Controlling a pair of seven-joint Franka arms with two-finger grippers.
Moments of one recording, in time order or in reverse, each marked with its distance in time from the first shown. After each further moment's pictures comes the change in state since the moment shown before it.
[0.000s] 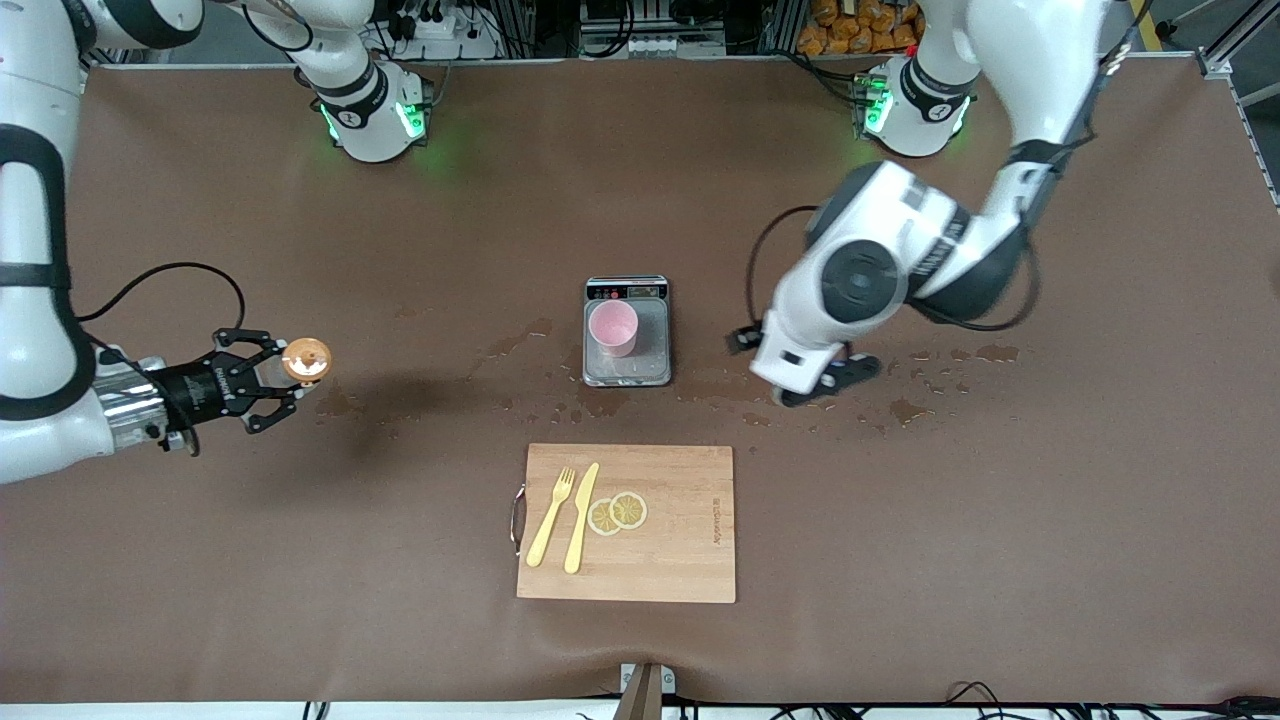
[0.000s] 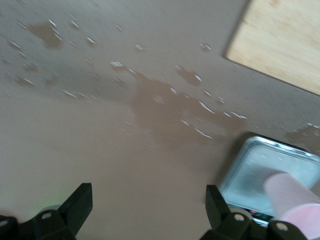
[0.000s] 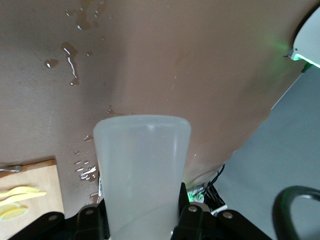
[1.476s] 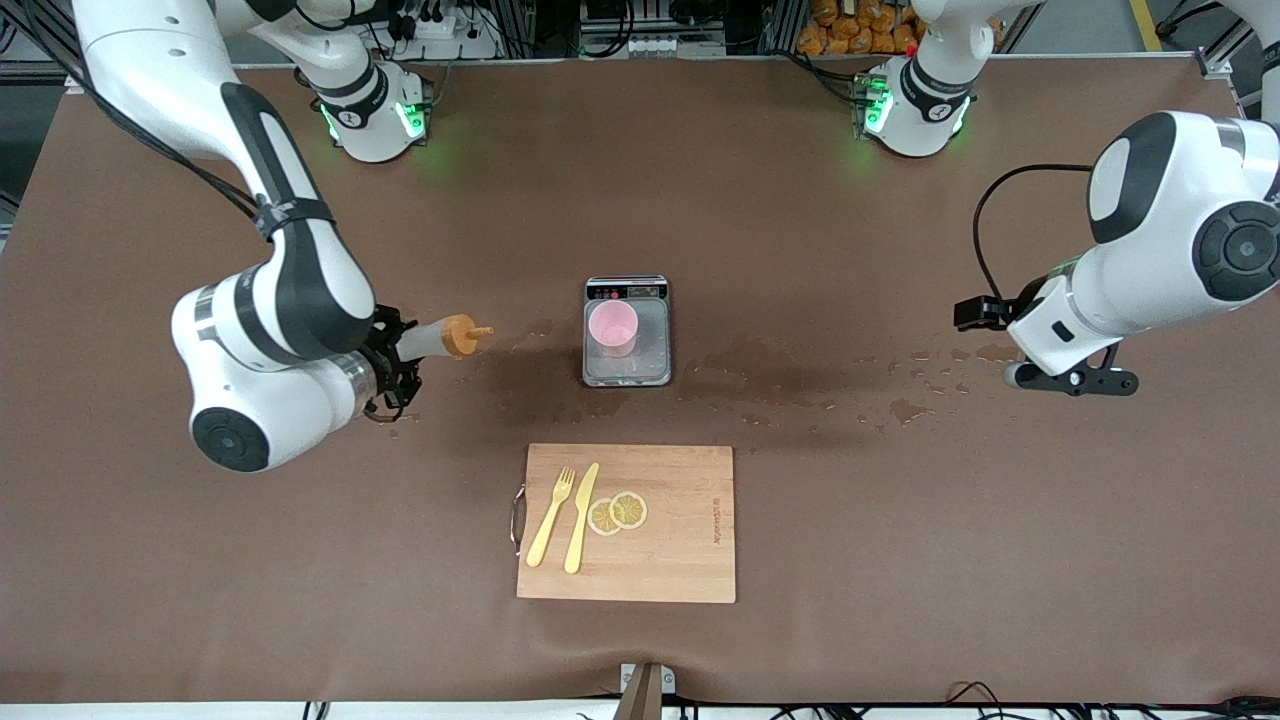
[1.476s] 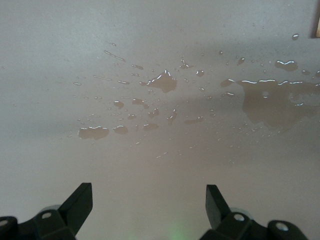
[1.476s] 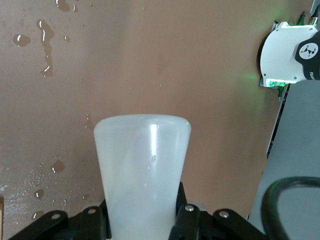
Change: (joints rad) left arm 0.373 -0.284 -0.006 -0.217 0.026 -0.032 0.744; right arm 0.378 -0.008 -0.001 0.057 -0.307 0.029 0.367
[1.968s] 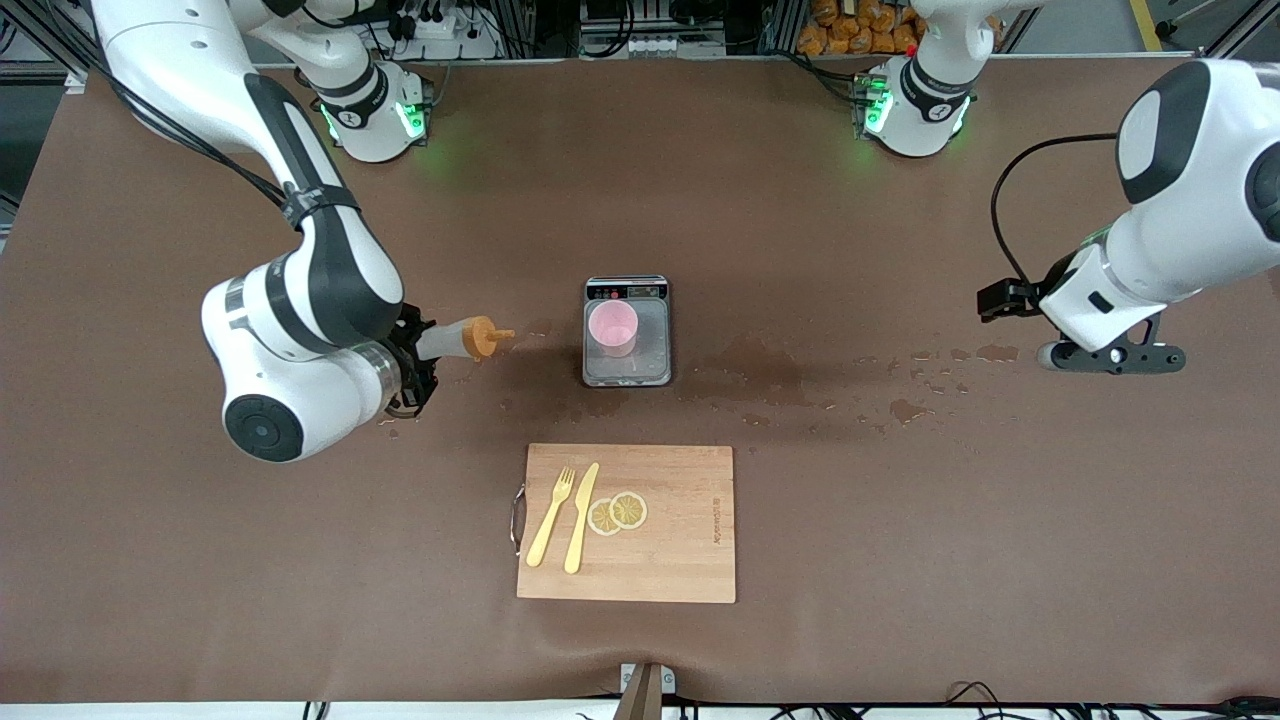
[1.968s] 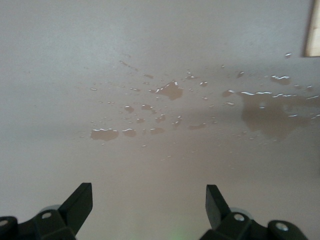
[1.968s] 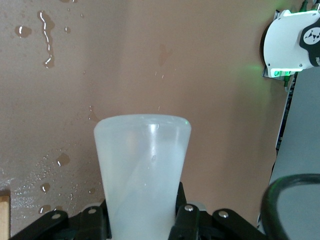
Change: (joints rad) left arm -0.158 -0.094 0.188 0.000 -0.050 0.000 0.002; right arm 0.044 0.000 0.000 0.003 -0.003 0.026 0.079
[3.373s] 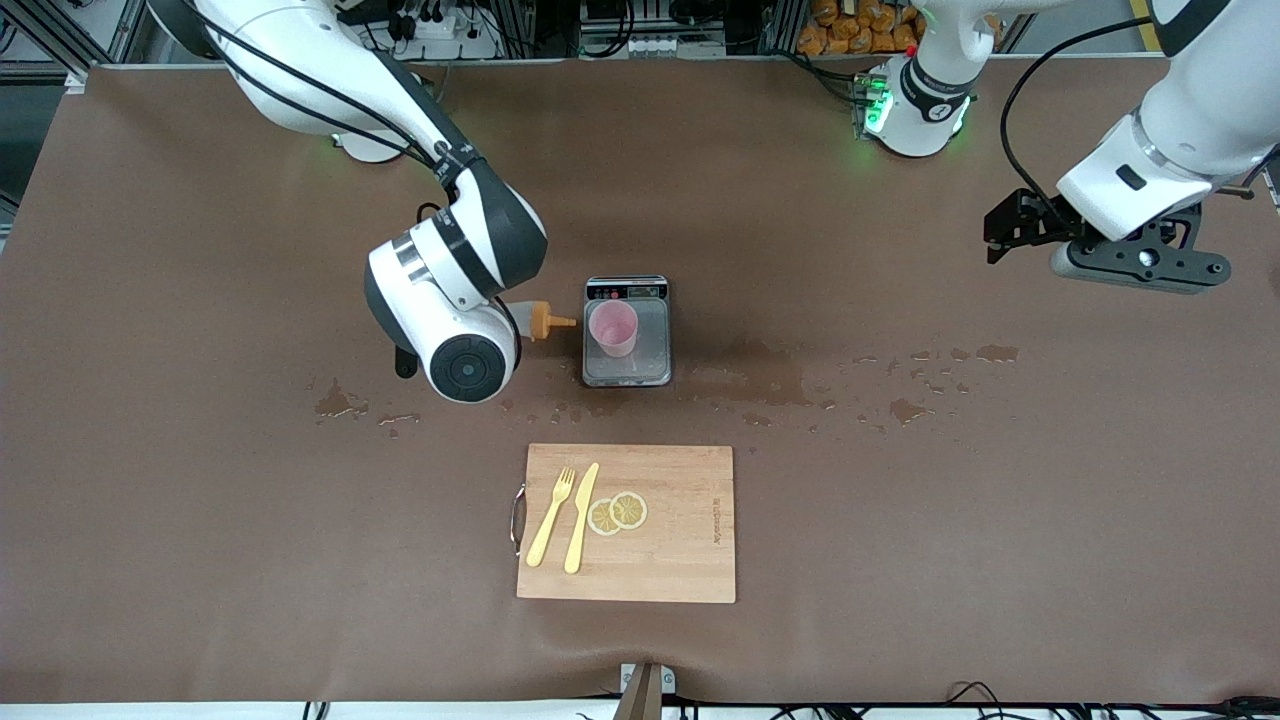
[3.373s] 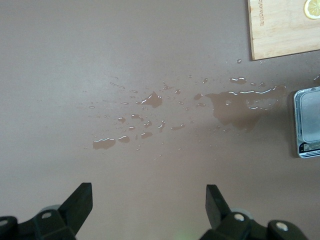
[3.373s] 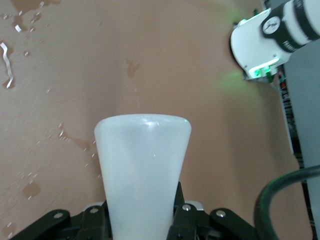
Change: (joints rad) left arm -0.099 -0.131 0.043 0.068 -0.015 -0.078 0.084; right arm 0.212 0.033 -0.003 0.004 -0.190 -0.066 0.386
